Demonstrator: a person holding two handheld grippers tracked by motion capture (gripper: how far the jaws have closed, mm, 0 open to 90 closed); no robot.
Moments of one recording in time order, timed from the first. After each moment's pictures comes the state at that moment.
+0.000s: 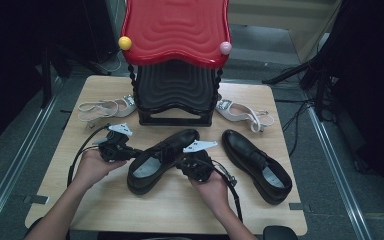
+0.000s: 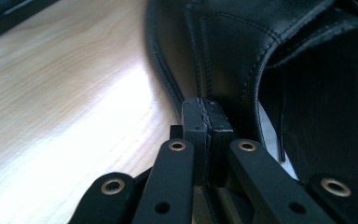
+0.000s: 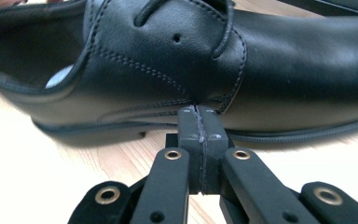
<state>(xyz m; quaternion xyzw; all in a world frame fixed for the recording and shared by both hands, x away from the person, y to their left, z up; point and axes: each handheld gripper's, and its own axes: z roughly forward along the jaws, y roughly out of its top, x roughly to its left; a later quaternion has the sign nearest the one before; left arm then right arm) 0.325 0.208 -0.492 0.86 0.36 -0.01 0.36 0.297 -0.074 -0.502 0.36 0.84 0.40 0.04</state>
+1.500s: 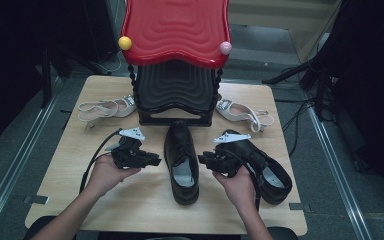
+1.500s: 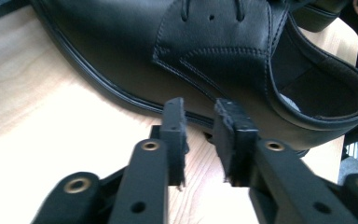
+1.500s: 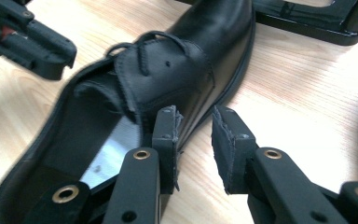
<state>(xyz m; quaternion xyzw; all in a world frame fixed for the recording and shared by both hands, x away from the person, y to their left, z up) 0.309 0.171 -0.476 0.85 0.34 -0.03 0.40 0.301 -0.139 -0.465 0.42 0.81 0.40 0.05</state>
